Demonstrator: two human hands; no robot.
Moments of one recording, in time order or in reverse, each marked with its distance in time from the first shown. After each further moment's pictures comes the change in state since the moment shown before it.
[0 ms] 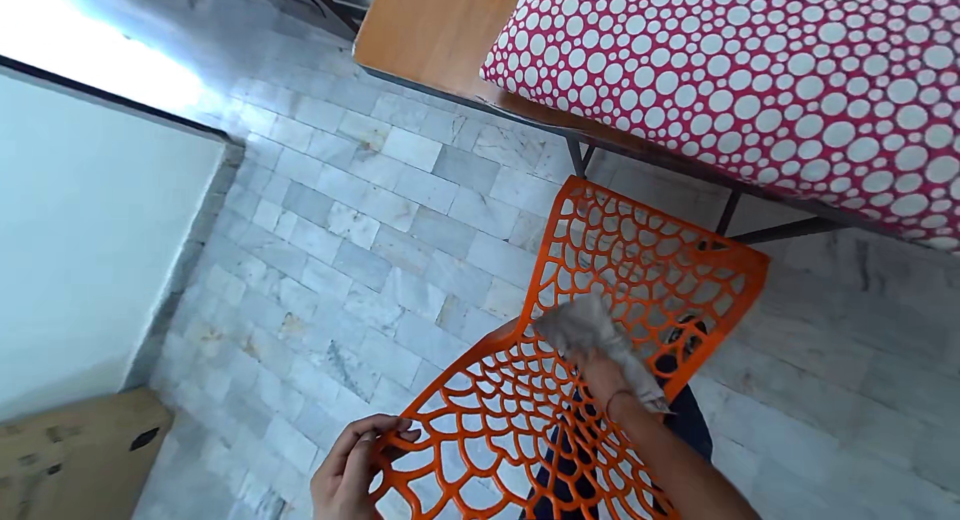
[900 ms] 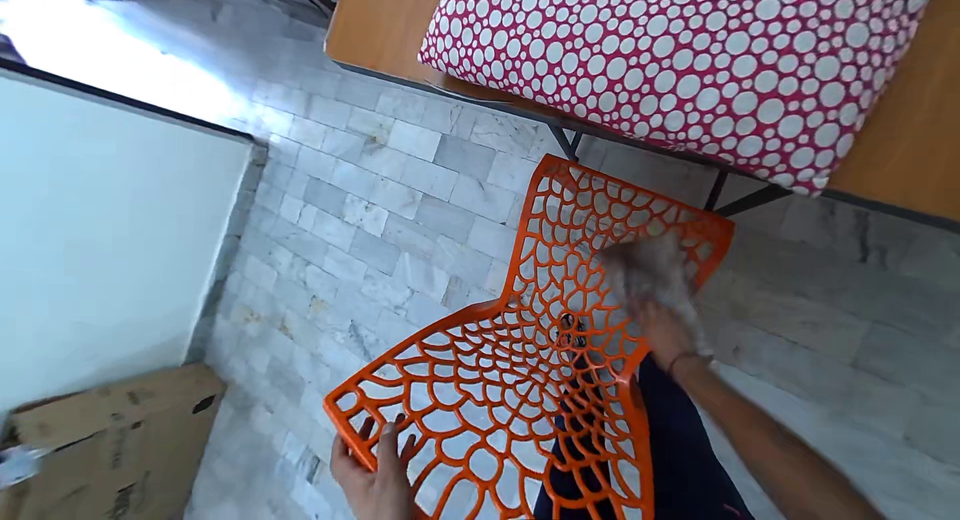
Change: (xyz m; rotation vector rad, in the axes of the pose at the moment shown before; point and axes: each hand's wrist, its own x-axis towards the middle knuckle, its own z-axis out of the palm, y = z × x) left_hand -0.094 0.010 0.088 0.147 0.565 -0.285; right_hand -0.067 0.151 -0.021 -0.059 0.257 0.035
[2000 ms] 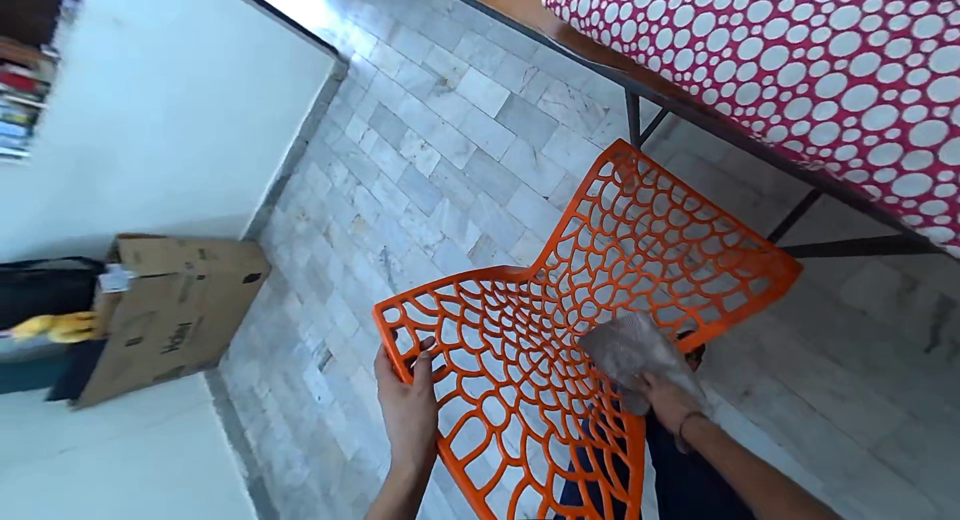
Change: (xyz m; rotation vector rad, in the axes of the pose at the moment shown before) left_hand -0.003 0.003 0.008 -0.021 0.065 0.011; right_hand -0.035 -0.006 0.039 -0.148 -0.533 -0.261
